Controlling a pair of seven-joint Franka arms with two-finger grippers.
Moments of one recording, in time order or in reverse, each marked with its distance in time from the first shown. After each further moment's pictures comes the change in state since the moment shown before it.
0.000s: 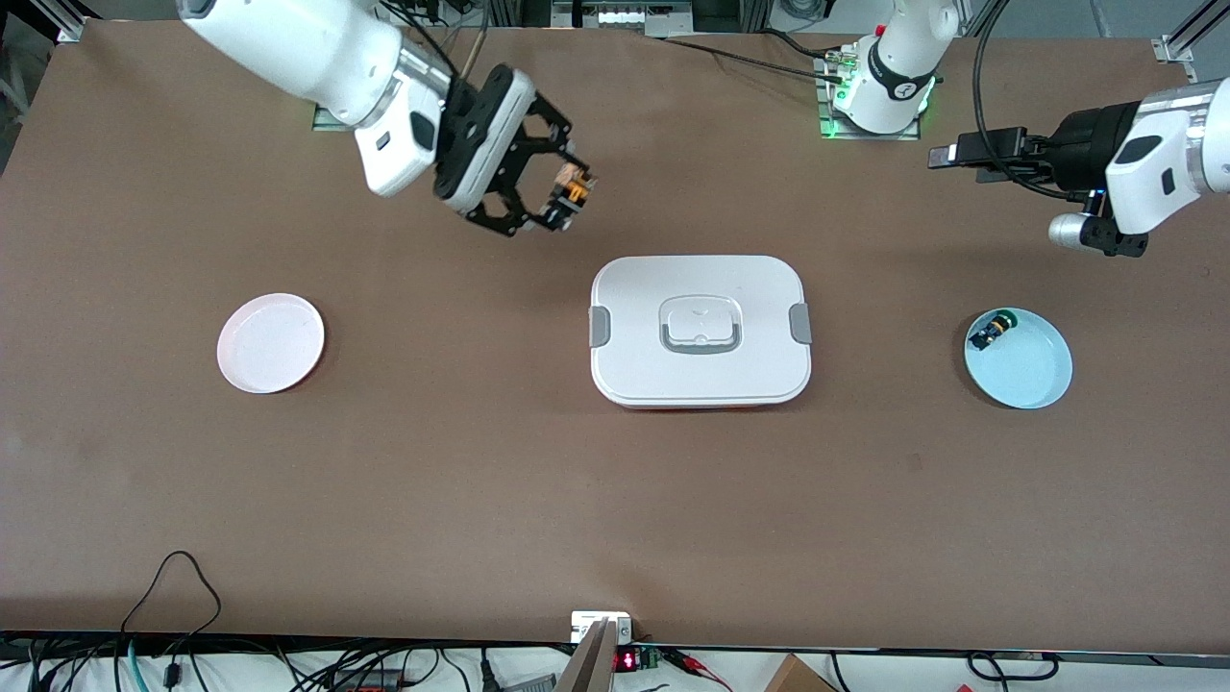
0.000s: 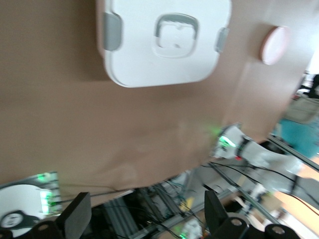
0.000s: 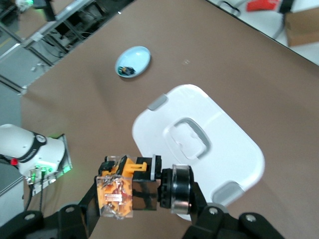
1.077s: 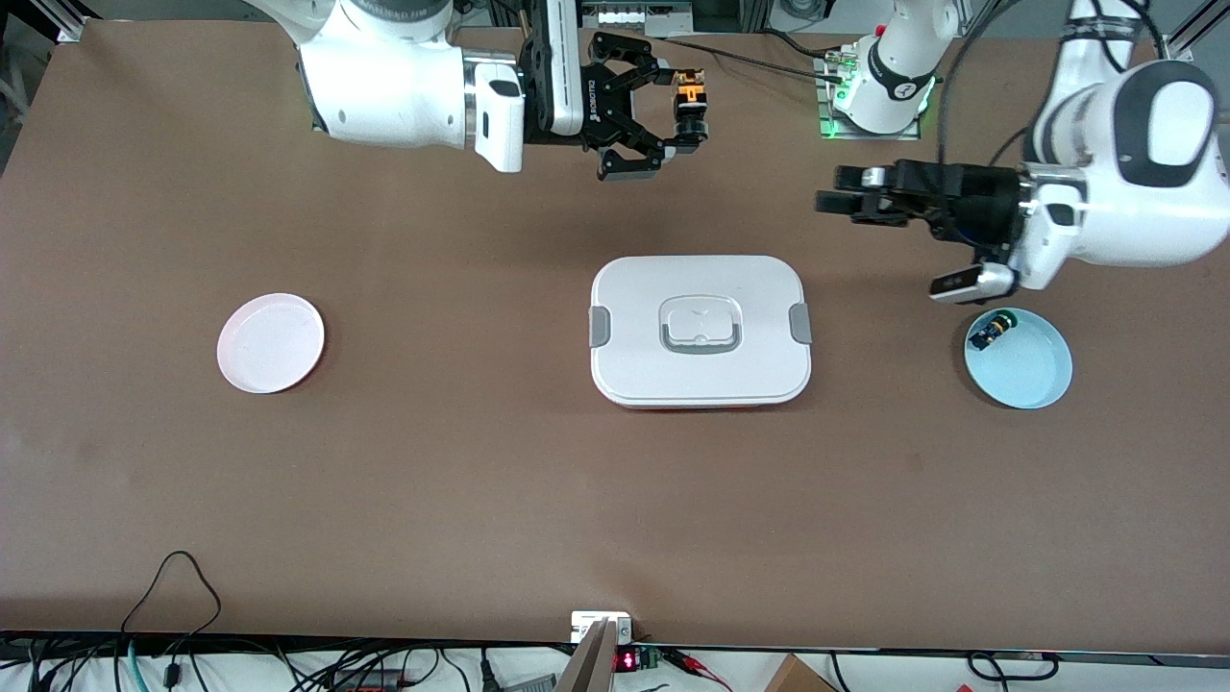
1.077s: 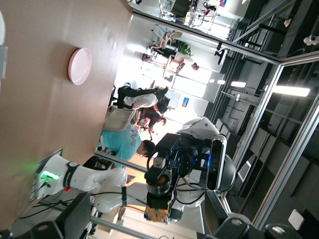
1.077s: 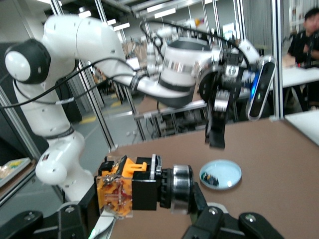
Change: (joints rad) left arm 0.059 -0.029 -0.220 -0.375 -0.821 0.388 0.217; right arm 0.068 0.091 0.020 -0.032 0.819 0.038 -0.957
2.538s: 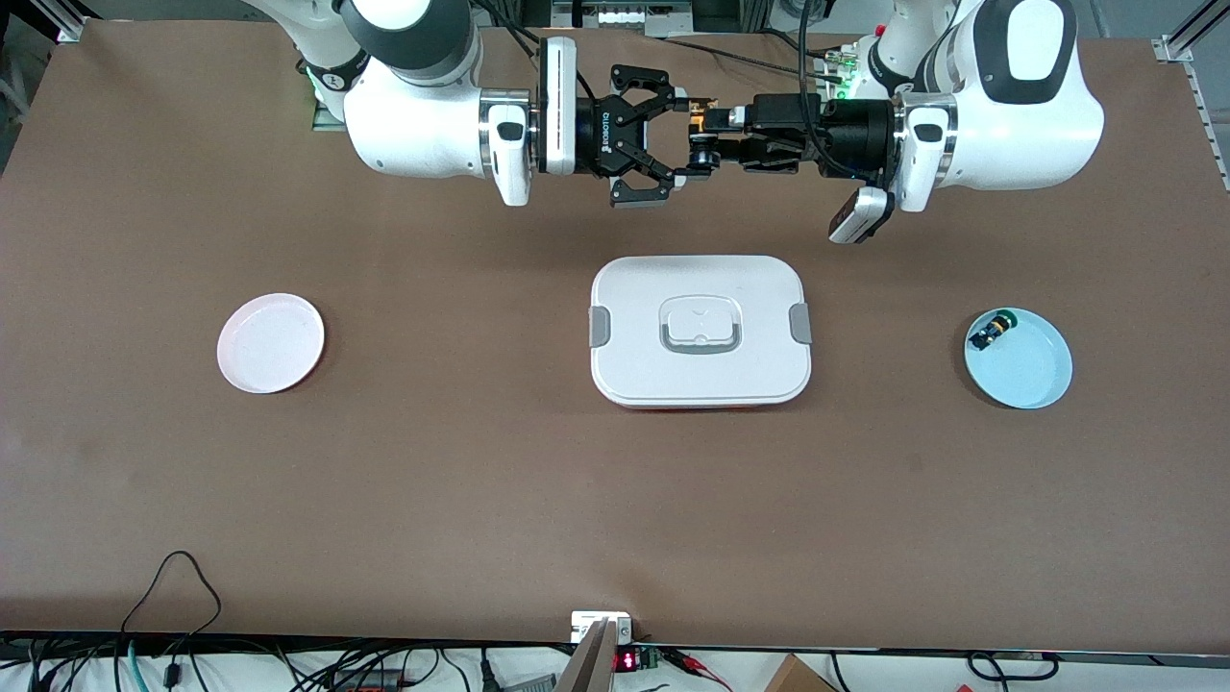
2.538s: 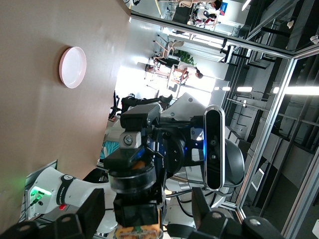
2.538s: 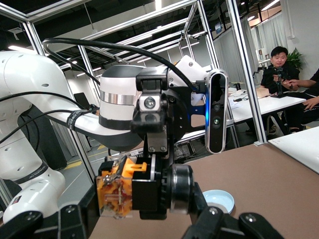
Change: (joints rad) left arm 0.000 -0.143 -0.216 -0.106 -0.114 0.222 0.027; right arm 0.037 0.035 0.000 -0.049 0.277 0.095 -0.176
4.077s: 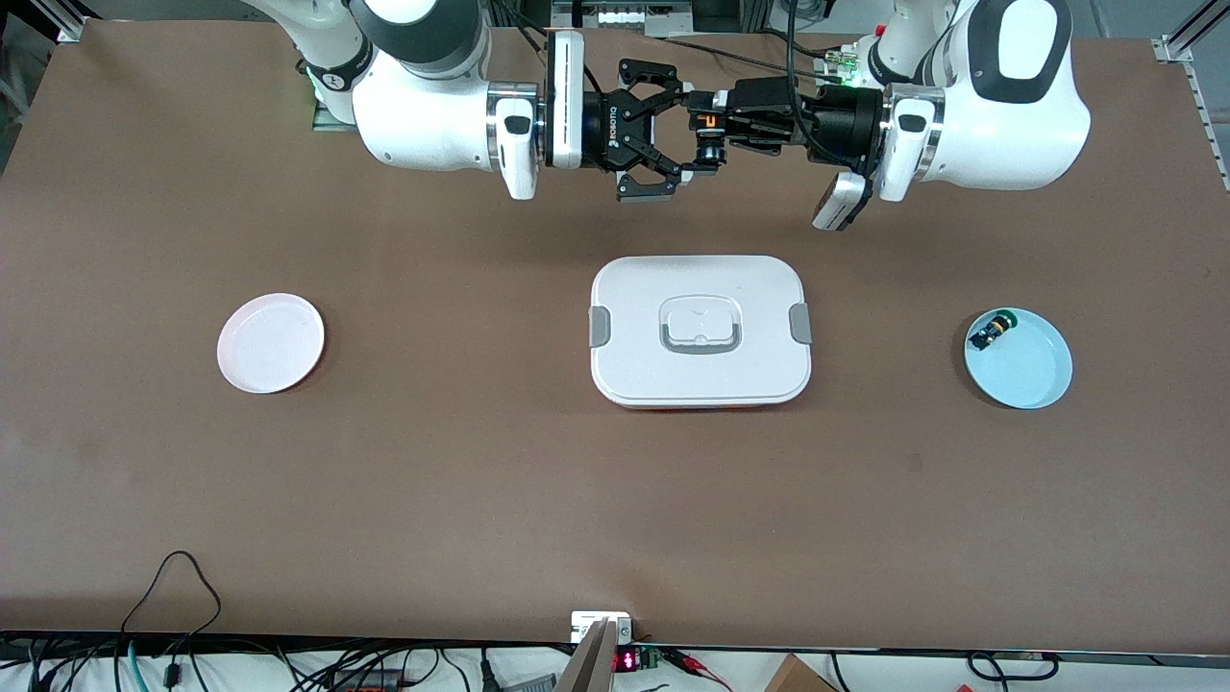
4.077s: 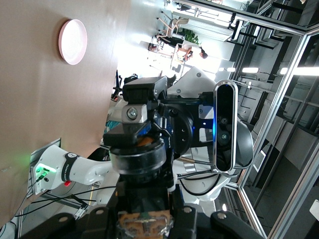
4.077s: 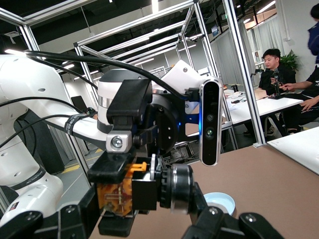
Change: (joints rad) left arm 0.015 -0.007 -0.016 -0.008 0.024 -0.095 -0.008; right arm 0.021 -0.002 0.000 0.003 0.032 0.030 -0.006
